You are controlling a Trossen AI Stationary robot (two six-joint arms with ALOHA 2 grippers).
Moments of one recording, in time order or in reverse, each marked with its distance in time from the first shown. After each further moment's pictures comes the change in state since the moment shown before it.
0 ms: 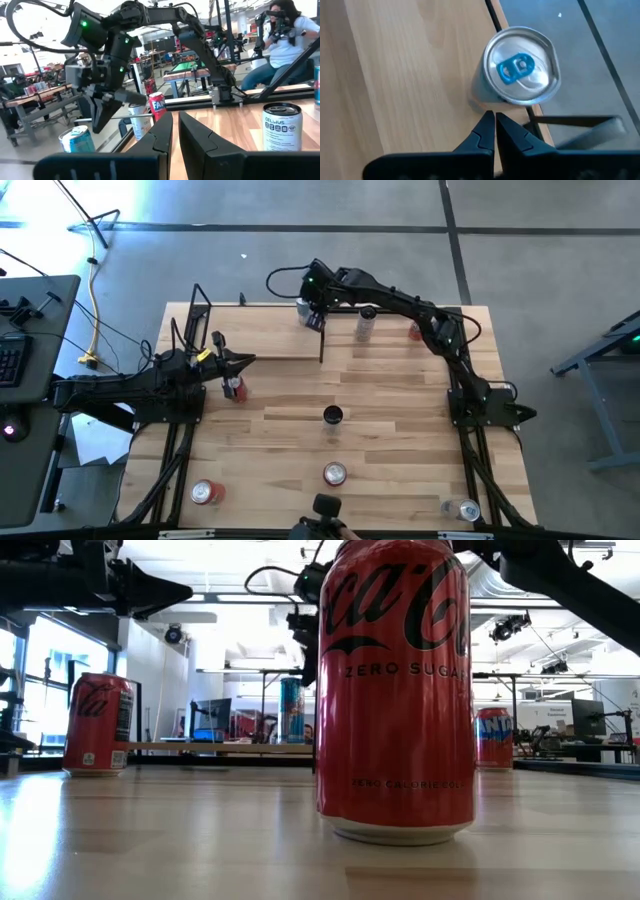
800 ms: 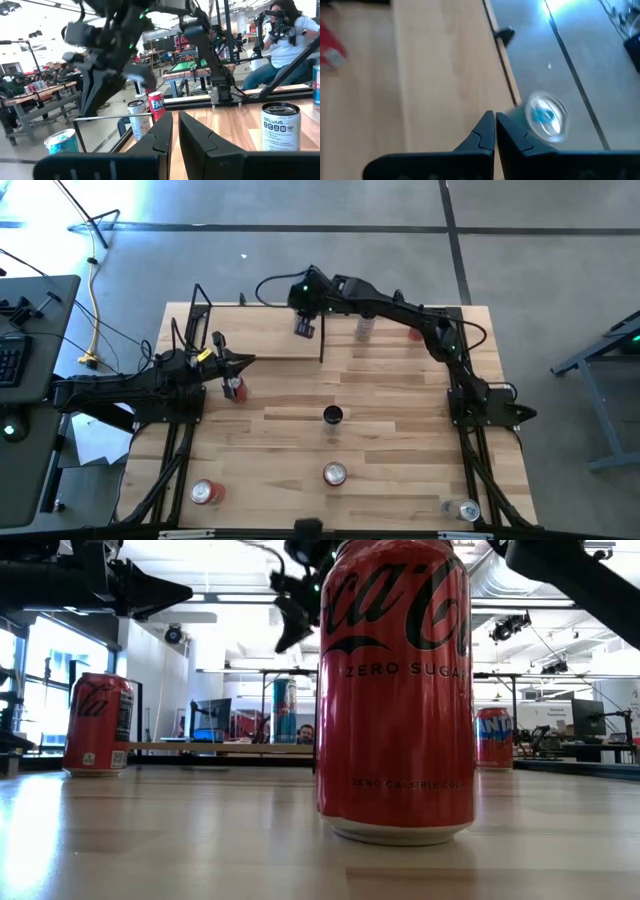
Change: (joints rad) left arm -0.001 0.000 0.000 -0.007 0.002 -0.005; right arm 0.113 -0.052 0.029 0.120 0.046 -0.079
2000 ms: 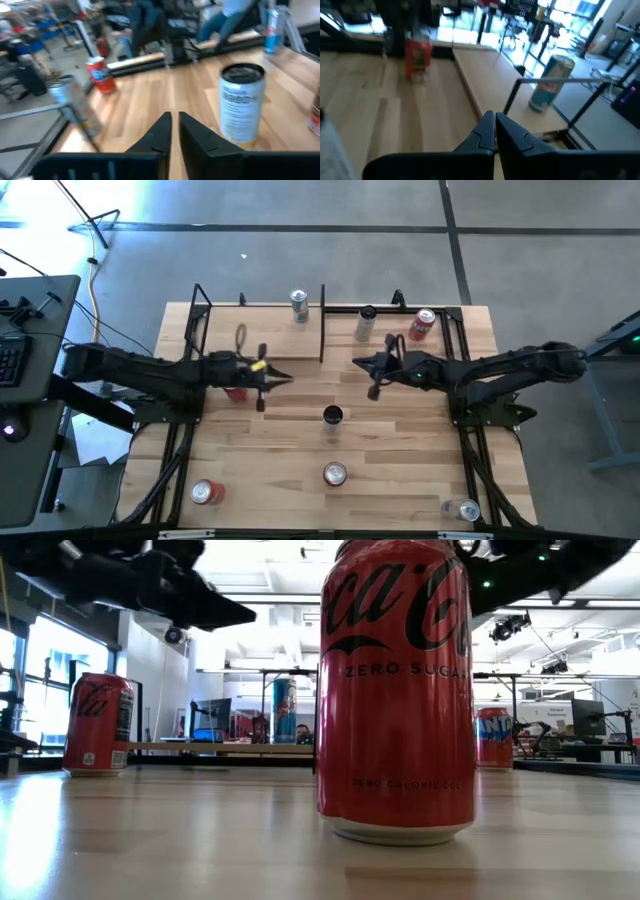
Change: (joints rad) left arm -0.130 0.729 0.262 0.155 0.083 0.033; right arm 0.316 -1.043 -1.781 1.277 0.214 0.142
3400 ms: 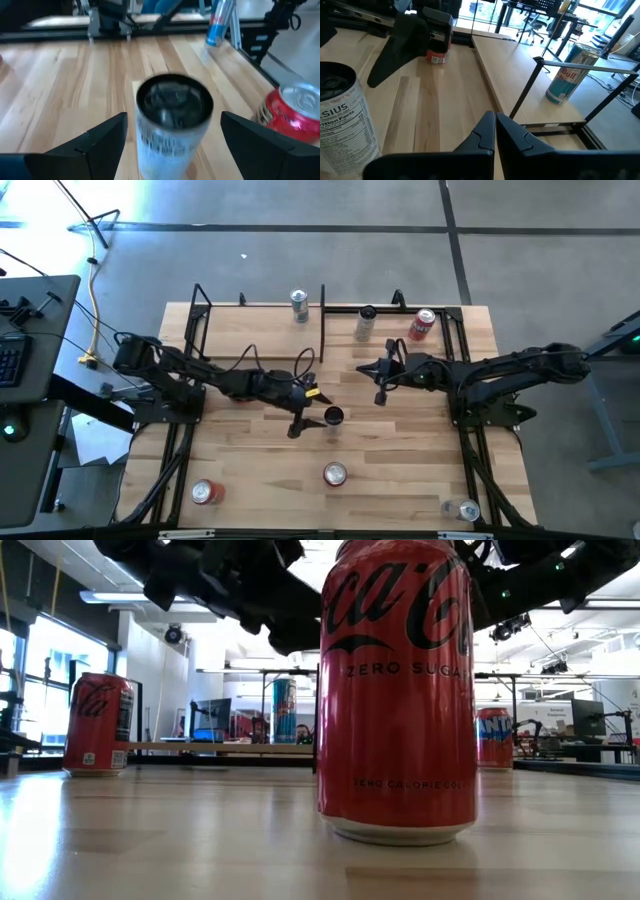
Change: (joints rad) left arm -0.129 0.521 0.392 -0.064 0.137 -0.244; right arm -0.001 -0.039 -0.049 -0.052 -0.099 -0.037
